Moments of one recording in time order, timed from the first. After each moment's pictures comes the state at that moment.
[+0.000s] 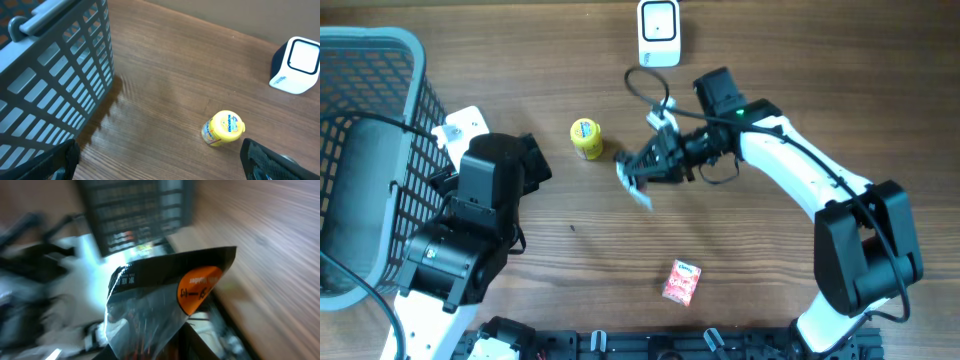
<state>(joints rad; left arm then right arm) -0.34 0.96 1.09 -0.88 -0.53 -0.54 0.40 1.85 1.27 -0.60 -1.36 0.49</state>
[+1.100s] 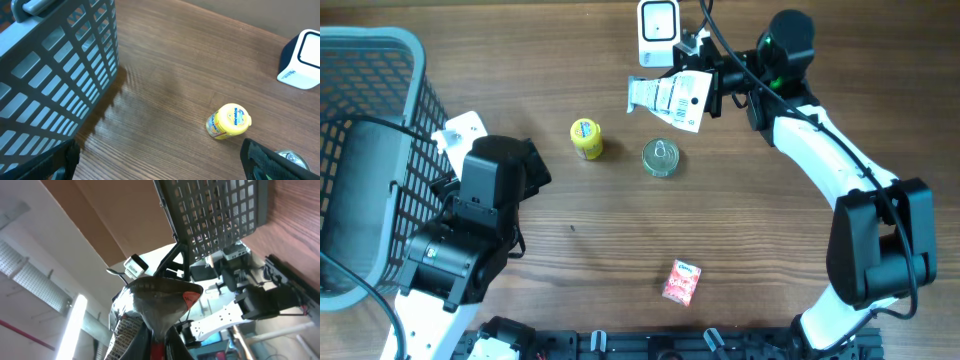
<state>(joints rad) -0.34 0.96 1.09 -0.93 -0.53 -0.58 0.24 1.85 1.28 0.73 -1.56 2.06</state>
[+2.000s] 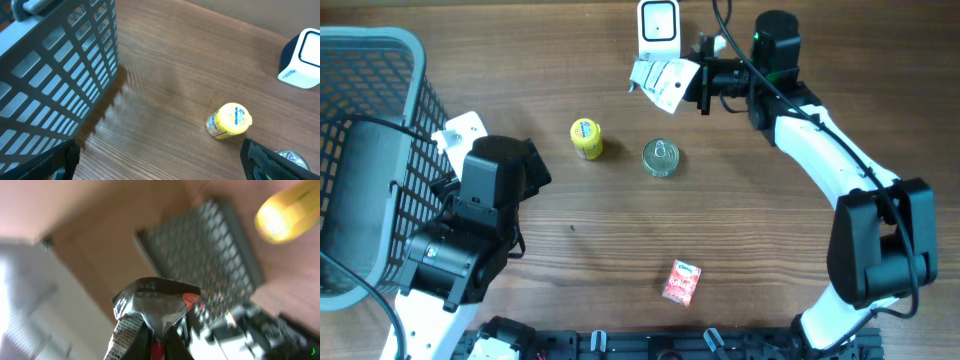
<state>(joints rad) -0.34 0.96 1.09 -0.93 -0.53 -0.58 0.23 1.85 1.28 0.23 -1.16 1.74</state>
